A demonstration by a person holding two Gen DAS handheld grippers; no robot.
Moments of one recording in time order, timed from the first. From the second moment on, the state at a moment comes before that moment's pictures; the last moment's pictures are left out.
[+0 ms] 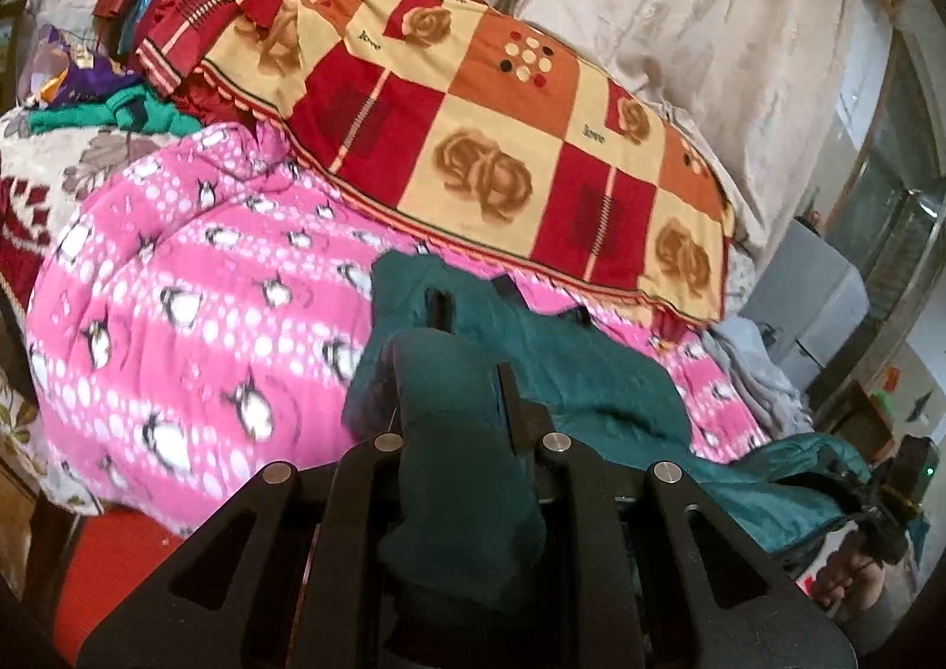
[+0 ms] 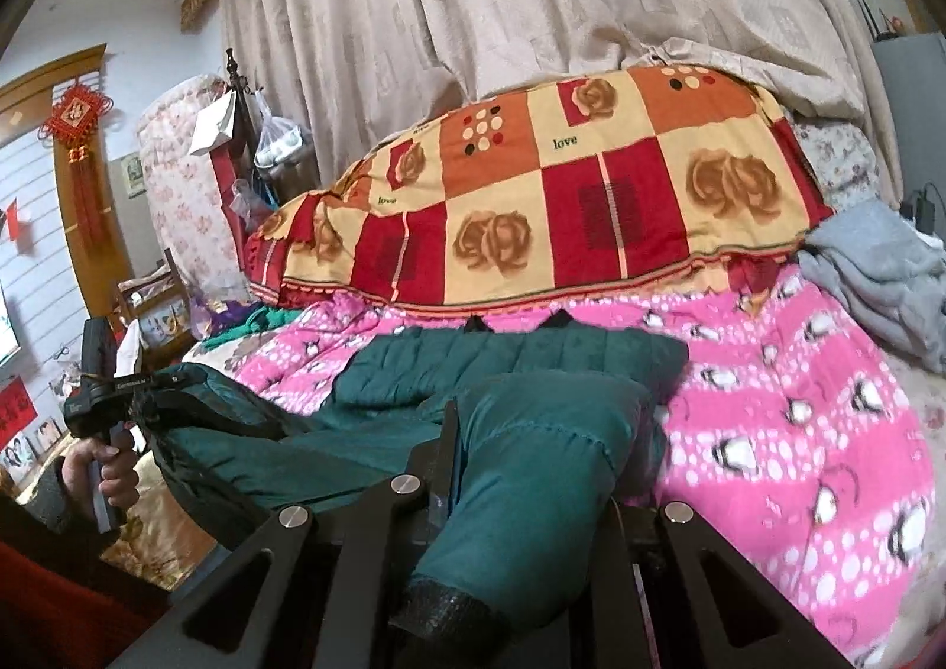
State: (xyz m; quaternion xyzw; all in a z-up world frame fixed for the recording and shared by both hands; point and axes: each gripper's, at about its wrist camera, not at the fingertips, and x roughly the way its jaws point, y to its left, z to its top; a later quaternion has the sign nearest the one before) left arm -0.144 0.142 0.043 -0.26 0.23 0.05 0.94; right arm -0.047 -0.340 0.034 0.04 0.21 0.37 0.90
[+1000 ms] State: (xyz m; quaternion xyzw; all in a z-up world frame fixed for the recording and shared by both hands) left arm 0.144 0.196 -0.030 -0.19 0.33 0.14 0.91; right arm 0.237 -0.249 -0.020 0.06 0.32 0.25 0.91
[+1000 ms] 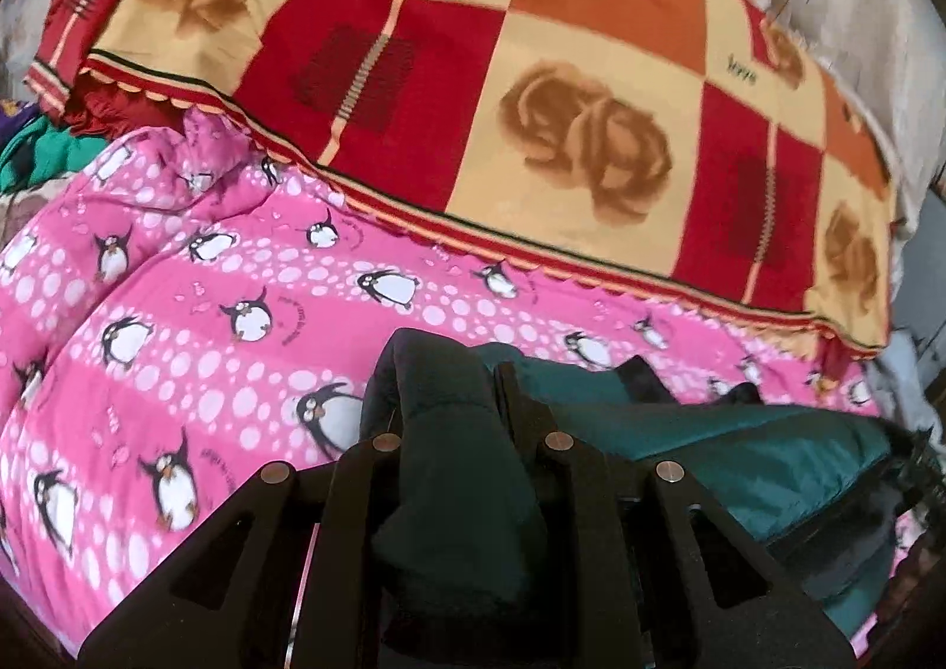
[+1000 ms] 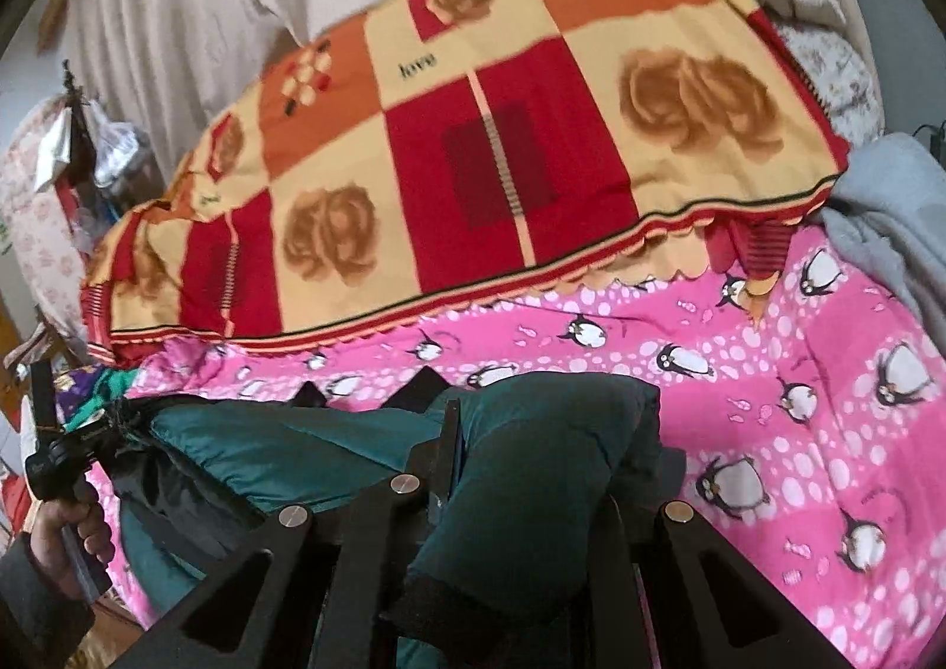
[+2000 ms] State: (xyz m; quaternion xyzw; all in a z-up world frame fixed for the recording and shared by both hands) left arm 0.116 0.231 -0.020 -0.27 0.37 0.09 0.88; right arm 0.239 -0.283 -0.037 0.21 0.40 0.31 0.84
